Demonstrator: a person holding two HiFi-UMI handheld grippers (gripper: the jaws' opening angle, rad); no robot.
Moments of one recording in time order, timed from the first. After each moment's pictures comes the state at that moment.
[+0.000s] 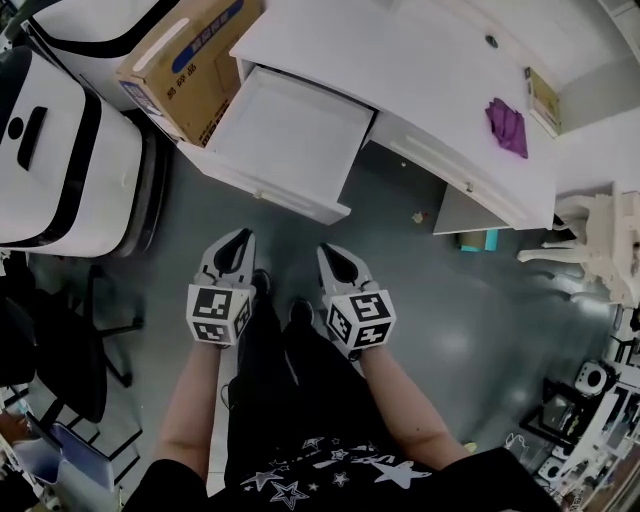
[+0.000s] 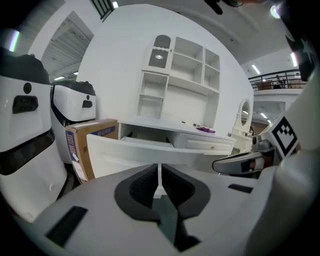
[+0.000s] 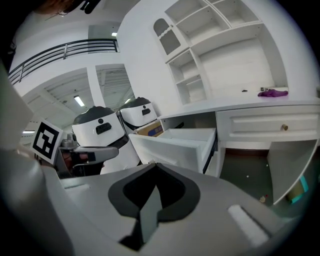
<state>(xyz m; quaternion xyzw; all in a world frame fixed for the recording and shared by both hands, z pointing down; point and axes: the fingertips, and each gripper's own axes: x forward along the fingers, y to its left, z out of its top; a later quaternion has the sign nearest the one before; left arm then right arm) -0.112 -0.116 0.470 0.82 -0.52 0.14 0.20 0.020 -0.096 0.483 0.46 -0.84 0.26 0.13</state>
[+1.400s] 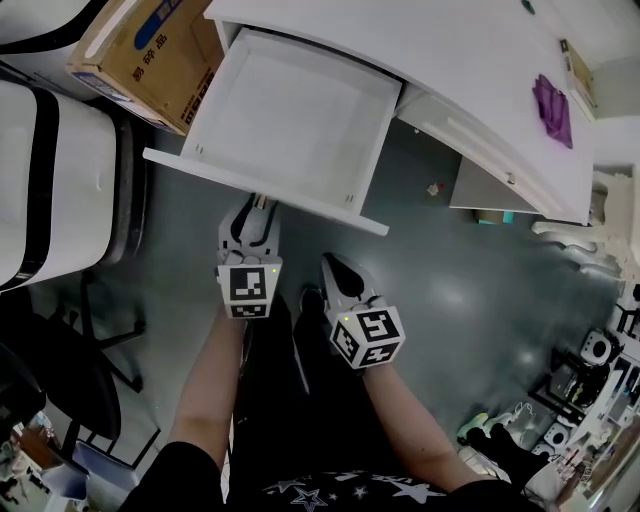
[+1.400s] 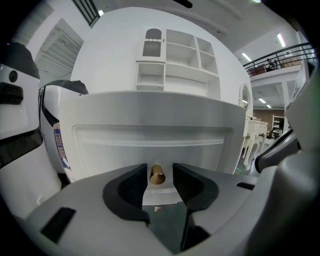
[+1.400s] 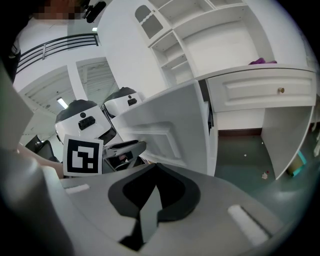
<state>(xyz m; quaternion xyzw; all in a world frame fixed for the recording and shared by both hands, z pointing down) -0.105 -0.214 0.596 0.82 -0.54 0.16 0.12 -0.003 -0.113 0.580 0.50 -0.79 0.33 0.14</state>
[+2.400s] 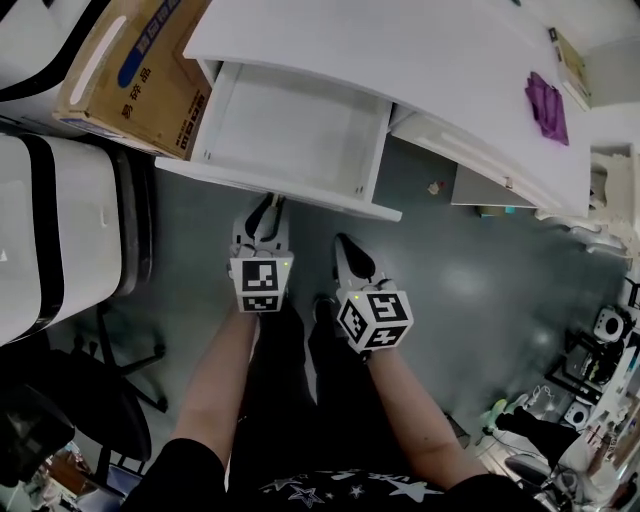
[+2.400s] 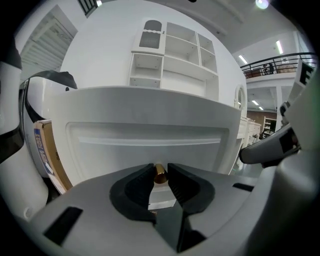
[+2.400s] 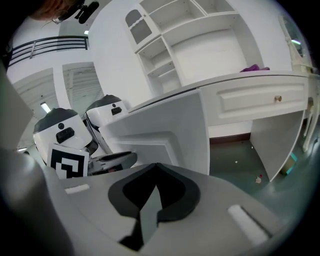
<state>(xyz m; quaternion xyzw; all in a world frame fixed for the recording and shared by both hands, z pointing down) -0.086 -0.279 0.599 0.84 -0.49 0.17 0.14 0.015 -0.198 0.571 0.57 -0.74 0.33 0.11</state>
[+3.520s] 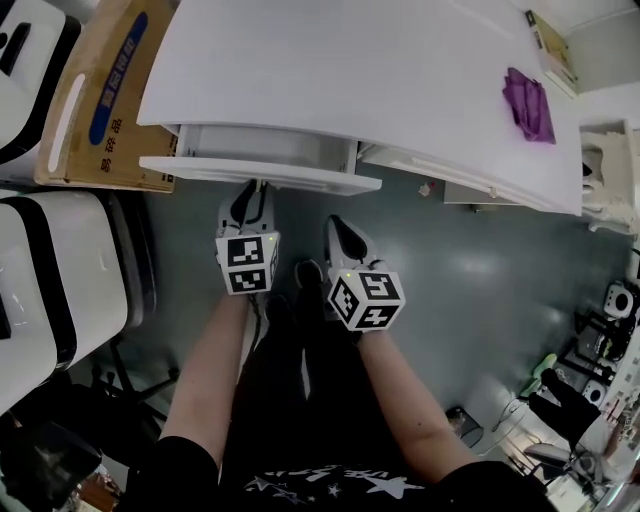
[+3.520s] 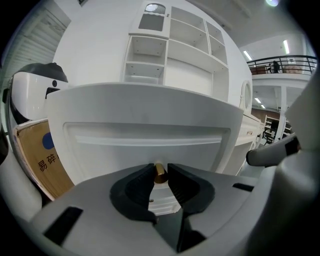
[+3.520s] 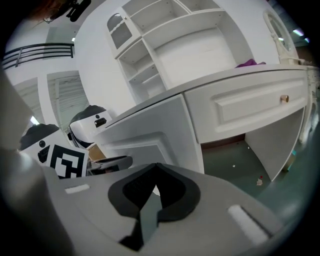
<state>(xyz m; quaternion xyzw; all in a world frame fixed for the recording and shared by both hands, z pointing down) -0.045 -0.384 0.600 0.83 -0.48 0.21 0.17 0.069 -0.292 0.567 0.62 -0.71 0.34 0.06</state>
